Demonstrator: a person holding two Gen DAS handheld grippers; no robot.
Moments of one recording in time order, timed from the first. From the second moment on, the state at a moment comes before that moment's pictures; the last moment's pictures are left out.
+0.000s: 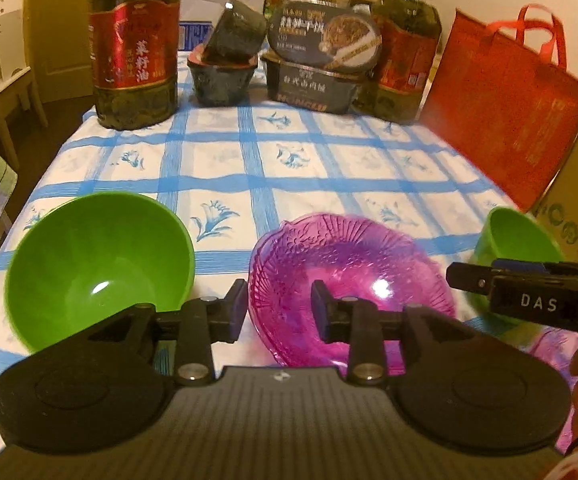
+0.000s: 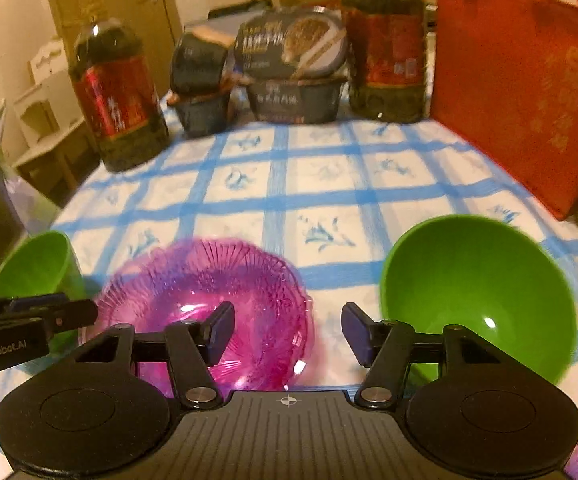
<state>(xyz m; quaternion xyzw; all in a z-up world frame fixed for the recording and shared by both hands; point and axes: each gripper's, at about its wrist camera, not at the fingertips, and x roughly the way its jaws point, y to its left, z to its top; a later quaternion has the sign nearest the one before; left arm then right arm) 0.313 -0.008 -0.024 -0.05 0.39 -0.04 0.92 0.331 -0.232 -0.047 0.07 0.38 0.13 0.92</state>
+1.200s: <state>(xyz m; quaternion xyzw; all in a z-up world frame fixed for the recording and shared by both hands) 0.096 -0.114 0.036 -0.08 0.36 -0.14 0.92 0.075 -0.382 -0.001 0.14 0.37 -0.01 0.92</state>
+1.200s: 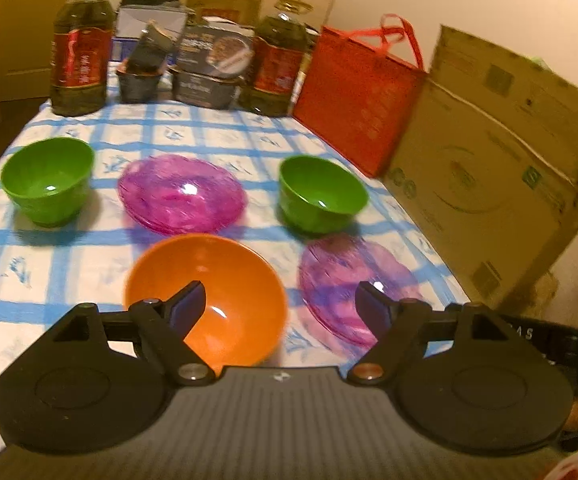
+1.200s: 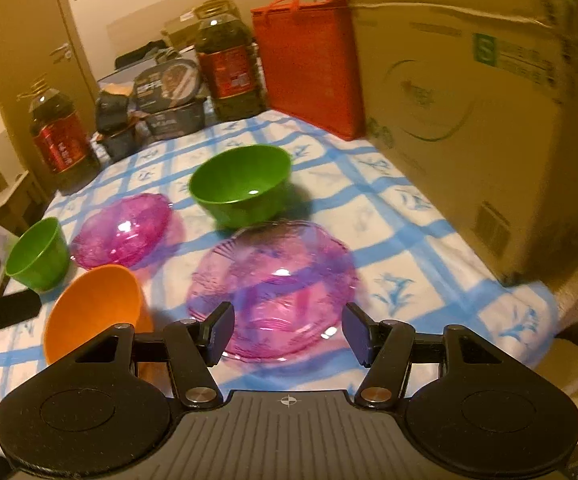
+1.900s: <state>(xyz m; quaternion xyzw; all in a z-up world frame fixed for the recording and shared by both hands) 0.087 -0.149 0.022 -0.05 0.38 -0.17 0.91 0.059 -0.403 -0.014 0.15 0.40 -0.03 0.91</state>
